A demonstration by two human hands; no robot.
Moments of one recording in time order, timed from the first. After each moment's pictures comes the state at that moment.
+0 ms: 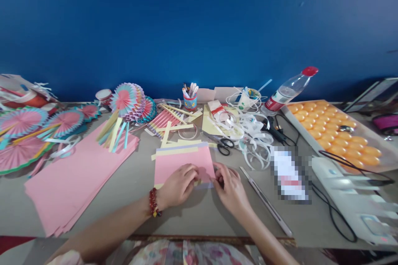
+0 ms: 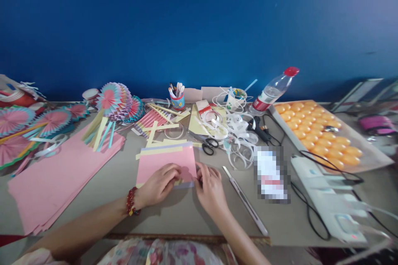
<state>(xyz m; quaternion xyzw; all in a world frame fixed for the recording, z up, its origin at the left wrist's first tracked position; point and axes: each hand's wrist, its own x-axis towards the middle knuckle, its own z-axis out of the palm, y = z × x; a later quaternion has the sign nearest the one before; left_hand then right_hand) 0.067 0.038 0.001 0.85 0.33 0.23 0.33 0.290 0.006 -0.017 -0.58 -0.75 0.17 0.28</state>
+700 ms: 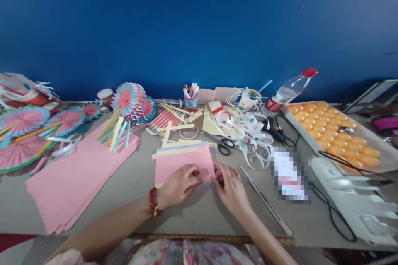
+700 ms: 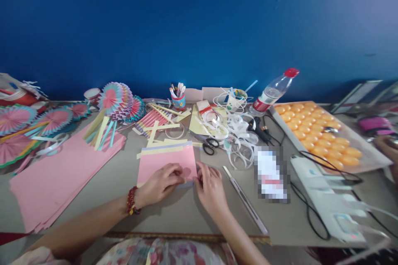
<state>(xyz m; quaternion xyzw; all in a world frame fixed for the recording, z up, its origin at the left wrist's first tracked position) 0.064 0.041 -0.002 0.88 0.29 0.22 0.29 0.292 0.004 -0.024 -0.57 -0.76 0.13 0.29</state>
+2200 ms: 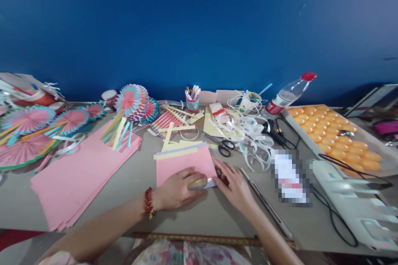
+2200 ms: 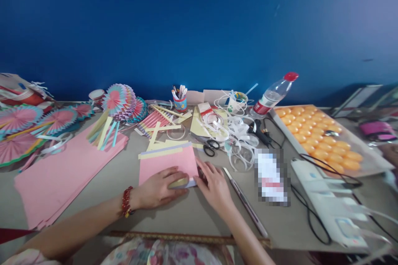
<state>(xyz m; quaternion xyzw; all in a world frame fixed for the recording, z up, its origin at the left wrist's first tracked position) 0.051 0.039 -0.001 0.97 0.18 0.11 0.11 0.306 0.016 -0.002 -0.56 -0.78 0.17 0.23</state>
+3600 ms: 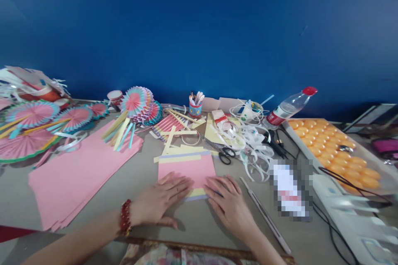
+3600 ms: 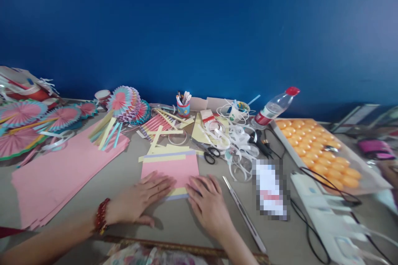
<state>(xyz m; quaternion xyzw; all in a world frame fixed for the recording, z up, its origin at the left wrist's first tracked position) 0.004 0.024 0.015 0.96 0.21 0.06 0.16 0.302 -0.004 0.011 -0.45 -0.88 0.10 0.15</state>
